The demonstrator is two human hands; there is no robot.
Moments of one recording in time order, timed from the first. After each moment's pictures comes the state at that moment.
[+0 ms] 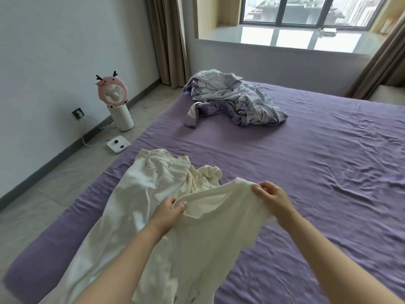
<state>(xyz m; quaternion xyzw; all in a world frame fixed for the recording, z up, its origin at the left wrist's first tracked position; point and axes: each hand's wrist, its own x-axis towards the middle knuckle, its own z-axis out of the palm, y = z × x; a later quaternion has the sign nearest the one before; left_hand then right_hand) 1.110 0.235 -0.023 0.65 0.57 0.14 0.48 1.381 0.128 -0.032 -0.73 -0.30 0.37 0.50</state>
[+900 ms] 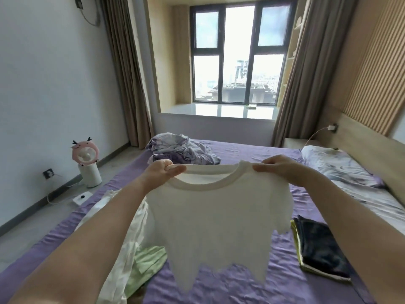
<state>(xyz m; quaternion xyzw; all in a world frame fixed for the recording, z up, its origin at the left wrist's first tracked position) 1.191 -0.010 0.233 0.84 0.31 0.22 0.39 1.485 -0.224 0.254 -0.76 -0.44 0.28 0.38</state>
